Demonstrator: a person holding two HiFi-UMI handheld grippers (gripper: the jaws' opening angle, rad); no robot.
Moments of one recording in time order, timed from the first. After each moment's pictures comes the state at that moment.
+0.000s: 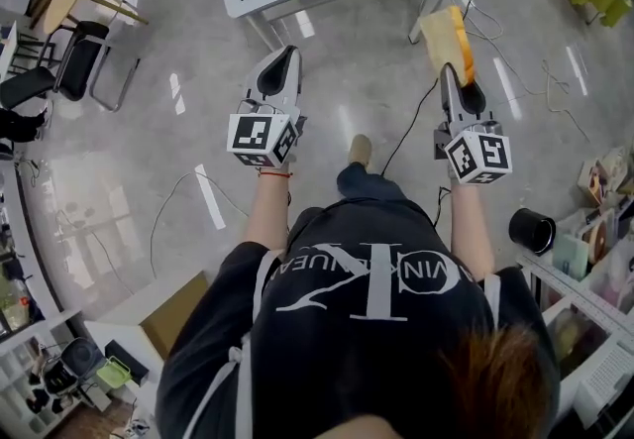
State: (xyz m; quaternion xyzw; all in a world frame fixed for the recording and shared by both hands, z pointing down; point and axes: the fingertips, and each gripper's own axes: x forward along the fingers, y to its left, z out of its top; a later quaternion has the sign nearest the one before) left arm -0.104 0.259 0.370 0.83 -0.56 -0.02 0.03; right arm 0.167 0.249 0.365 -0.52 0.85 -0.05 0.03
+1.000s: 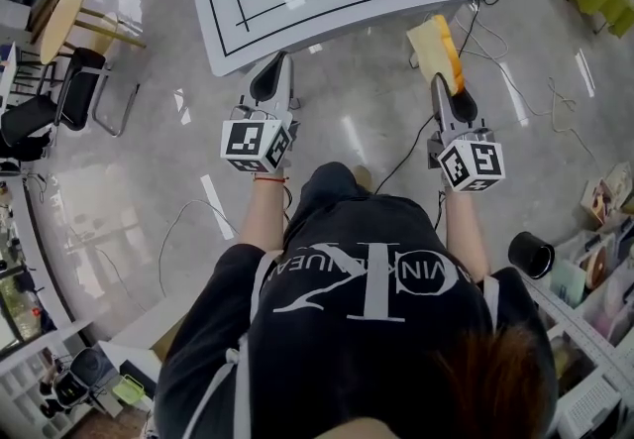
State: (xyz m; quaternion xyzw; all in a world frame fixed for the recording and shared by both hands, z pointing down) left arm -0.093 0.102 0.368 0.83 -0.56 0.00 0.03; right arm 0.178 0.102 0.385 -0.51 0.86 -0.08 0.03
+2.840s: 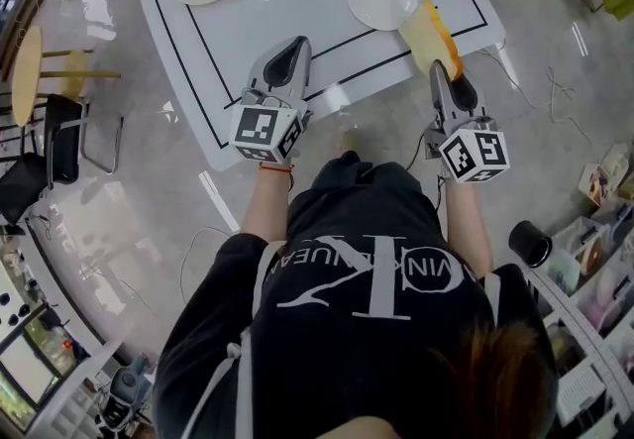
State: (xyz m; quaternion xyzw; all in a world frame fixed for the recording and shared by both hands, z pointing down) left arm -0.089 -0.164 0.398 0.88 -0.47 0.02 0.07; right arm 0.136 -0.134 0.405 -0.54 0.83 -0.14 0.02
